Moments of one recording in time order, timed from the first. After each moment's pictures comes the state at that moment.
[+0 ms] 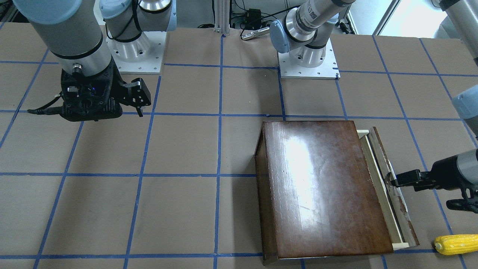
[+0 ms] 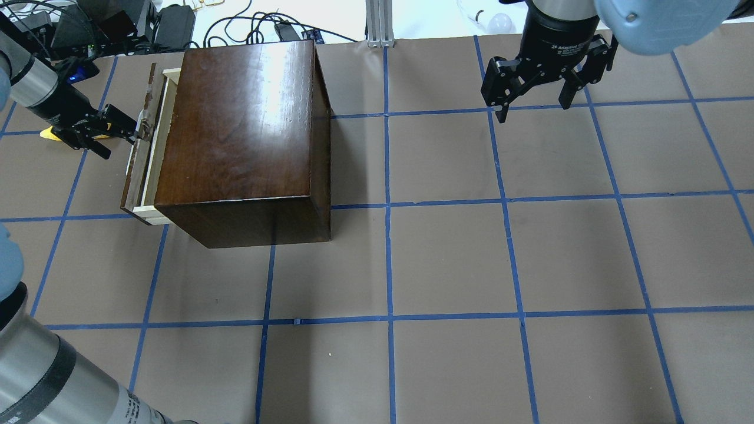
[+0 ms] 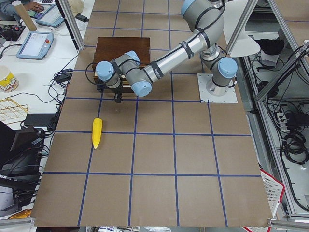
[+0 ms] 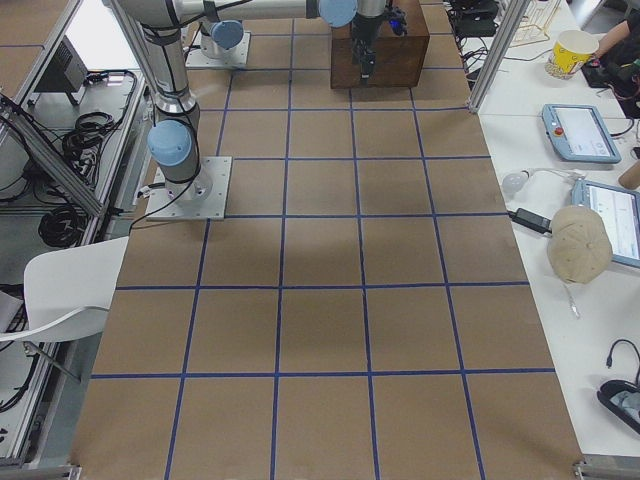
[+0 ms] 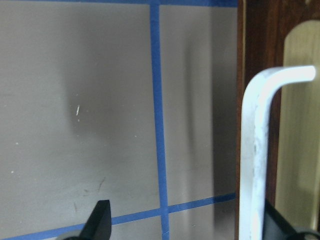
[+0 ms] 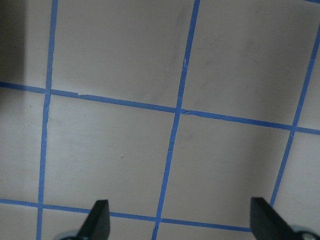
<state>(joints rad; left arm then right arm) -1.06 -2.10 -1.39 -1.43 1.37 0.55 1.64 -1.41 1.41 -1.52 -1.62 -0.10</state>
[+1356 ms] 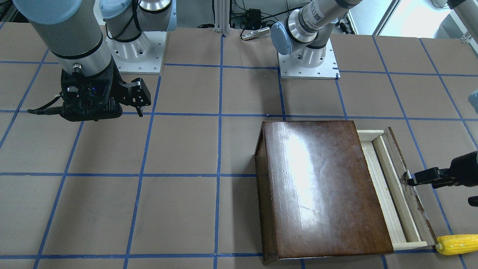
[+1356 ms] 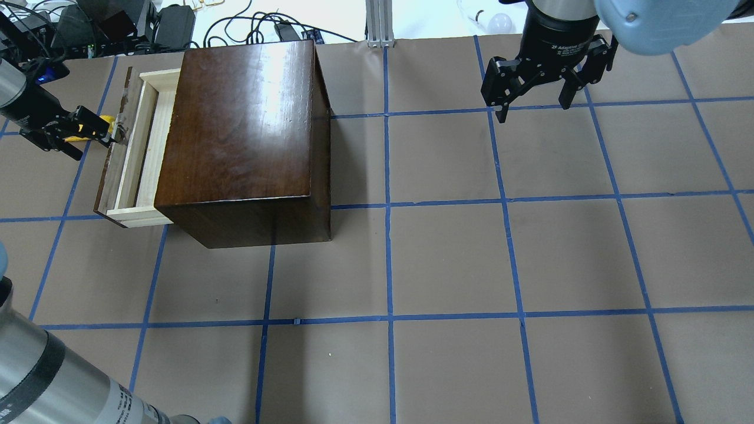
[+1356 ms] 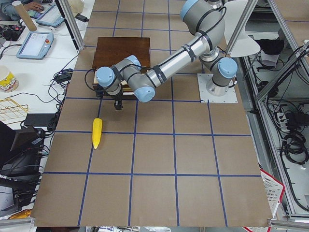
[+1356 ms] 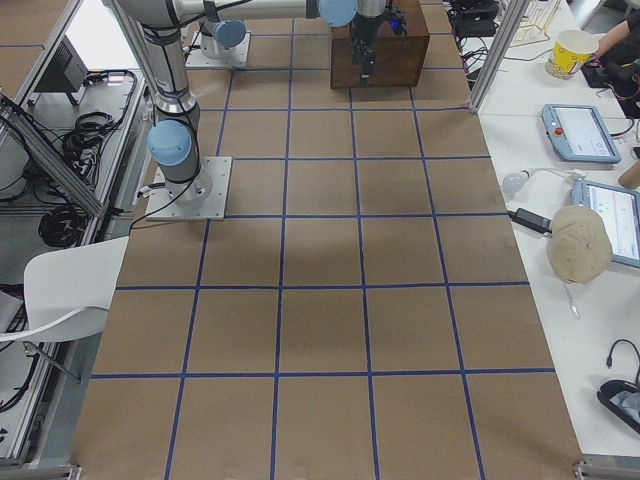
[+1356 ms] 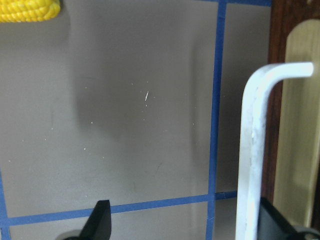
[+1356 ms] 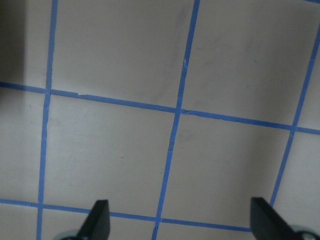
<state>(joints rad) -1.00 -2.11 -1.36 -1.43 1.41 0.57 1.64 -1.41 1.41 -1.52 -1.62 -0.10</state>
